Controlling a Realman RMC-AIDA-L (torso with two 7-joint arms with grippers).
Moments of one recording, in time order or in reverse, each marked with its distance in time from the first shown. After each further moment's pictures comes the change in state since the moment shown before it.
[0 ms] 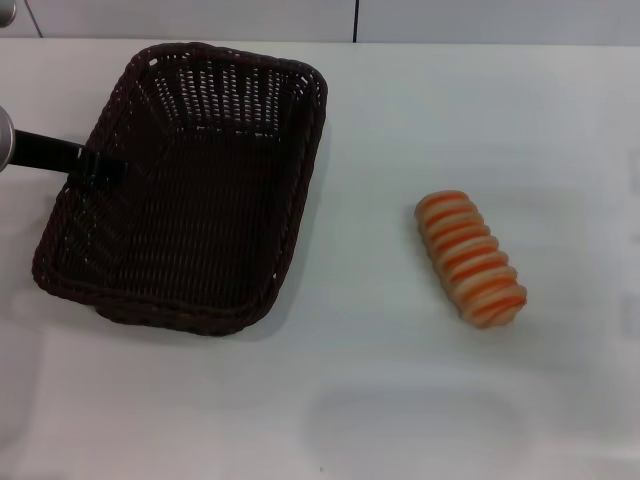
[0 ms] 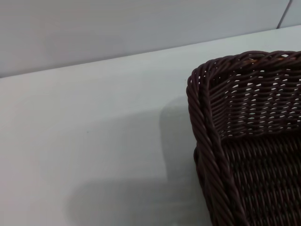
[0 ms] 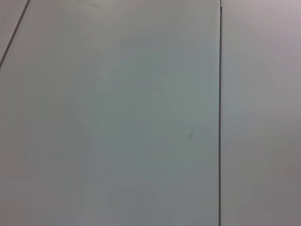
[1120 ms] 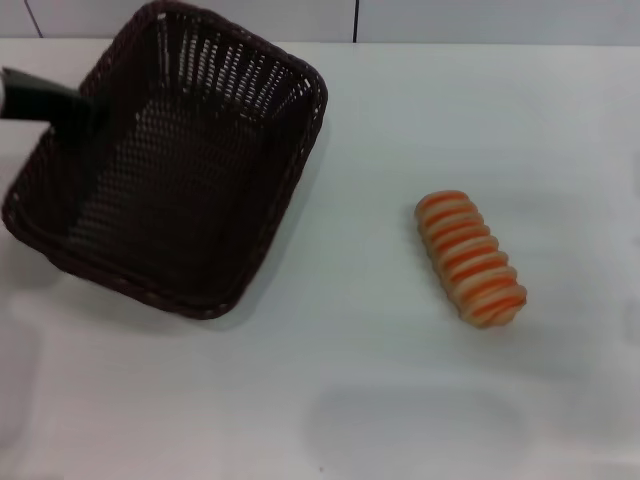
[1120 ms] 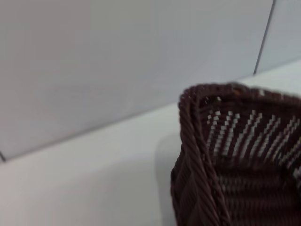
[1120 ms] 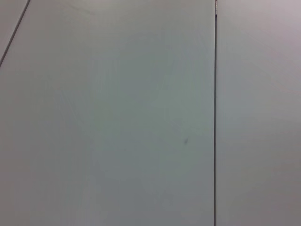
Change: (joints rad) left arm 0.013 0.002 -0.027 -0.116 -0.066 0.026 0.138; right arm -0.011 0.001 -0.002 0.005 0.000 -0.023 0.000
